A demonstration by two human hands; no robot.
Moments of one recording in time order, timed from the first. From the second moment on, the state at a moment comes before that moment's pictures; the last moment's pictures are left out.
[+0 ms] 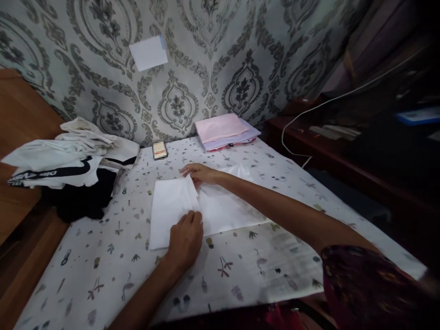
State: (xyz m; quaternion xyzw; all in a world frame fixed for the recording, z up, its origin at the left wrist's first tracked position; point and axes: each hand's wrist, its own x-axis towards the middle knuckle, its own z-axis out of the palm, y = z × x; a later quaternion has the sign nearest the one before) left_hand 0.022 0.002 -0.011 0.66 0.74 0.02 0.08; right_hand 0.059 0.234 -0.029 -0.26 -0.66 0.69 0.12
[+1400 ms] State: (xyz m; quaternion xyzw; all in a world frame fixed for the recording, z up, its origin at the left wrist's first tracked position) left_hand -0.105 0.148 -0.022 0.77 0.62 0.14 0.04; right_hand 0.088 0.150 -0.021 -0.47 -0.61 0.61 0.21
